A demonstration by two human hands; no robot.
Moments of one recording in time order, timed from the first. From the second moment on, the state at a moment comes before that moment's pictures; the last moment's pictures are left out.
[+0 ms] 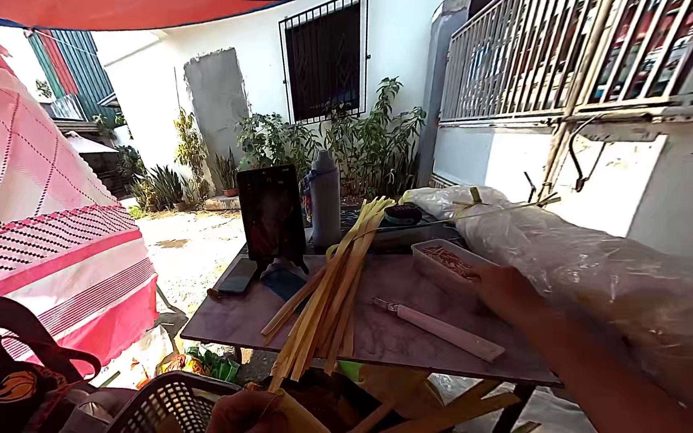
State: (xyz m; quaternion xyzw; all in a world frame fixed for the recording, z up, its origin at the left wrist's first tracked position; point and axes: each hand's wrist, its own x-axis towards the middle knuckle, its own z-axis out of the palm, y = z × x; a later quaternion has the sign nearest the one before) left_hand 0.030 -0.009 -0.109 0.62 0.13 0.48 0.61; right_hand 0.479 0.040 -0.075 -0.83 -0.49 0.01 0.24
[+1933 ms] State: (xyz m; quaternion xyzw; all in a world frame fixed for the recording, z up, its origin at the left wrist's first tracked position) left_hand 0.013 0.013 -0.128 0.52 0.17 0.52 0.66; right_hand 0.519 0.098 -0.070 -0.85 -0.51 0.06 0.12
